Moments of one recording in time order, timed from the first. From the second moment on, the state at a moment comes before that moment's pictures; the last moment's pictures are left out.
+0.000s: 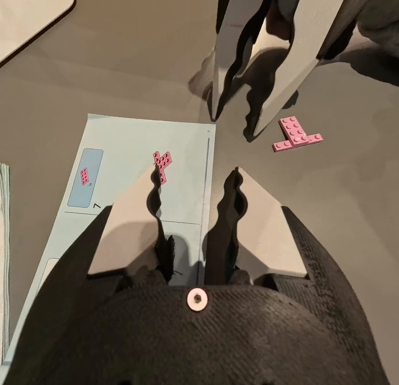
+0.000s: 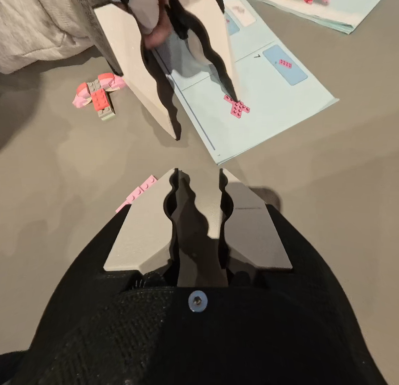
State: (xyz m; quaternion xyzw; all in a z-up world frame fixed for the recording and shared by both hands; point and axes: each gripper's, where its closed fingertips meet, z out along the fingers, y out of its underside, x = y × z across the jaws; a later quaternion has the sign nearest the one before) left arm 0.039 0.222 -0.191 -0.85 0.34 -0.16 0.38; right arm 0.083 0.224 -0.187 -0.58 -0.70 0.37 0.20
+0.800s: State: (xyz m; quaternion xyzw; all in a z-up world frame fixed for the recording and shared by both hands) left arm 0.043 0.225 -0.176 -0.84 0.31 -0.20 0.41; right arm 0.056 0.217 -0.168 -0.53 -0.70 0.40 0.27
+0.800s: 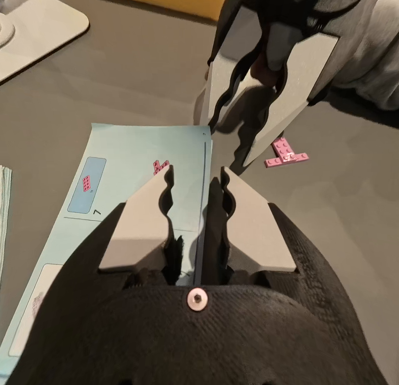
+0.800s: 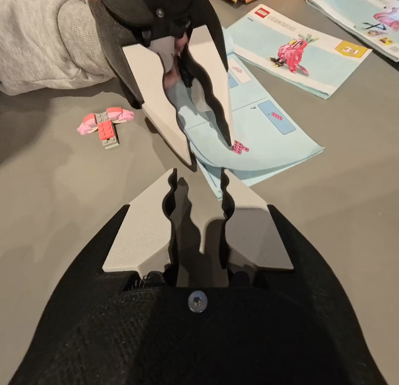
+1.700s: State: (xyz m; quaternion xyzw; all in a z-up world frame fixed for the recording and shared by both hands) left arm 0.047 0.231 -0.131 -0.78 0.23 -0.35 0.47; right arm 0.039 0.212 -0.145 -0.46 -0.70 0.39 0.38
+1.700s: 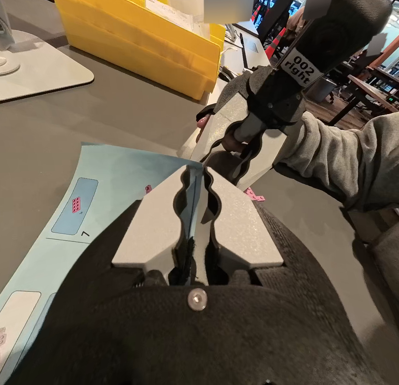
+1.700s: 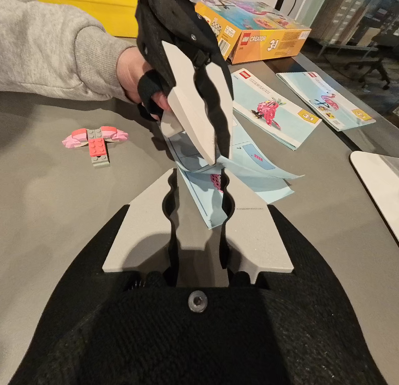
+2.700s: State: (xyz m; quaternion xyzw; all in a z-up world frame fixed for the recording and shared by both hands) left arm 0.045 0.225 -0.125 -0.76 0.24 -0.38 0.47; right arm 0.046 0.226 -0.144 -0.48 -0.68 0.39 0.39
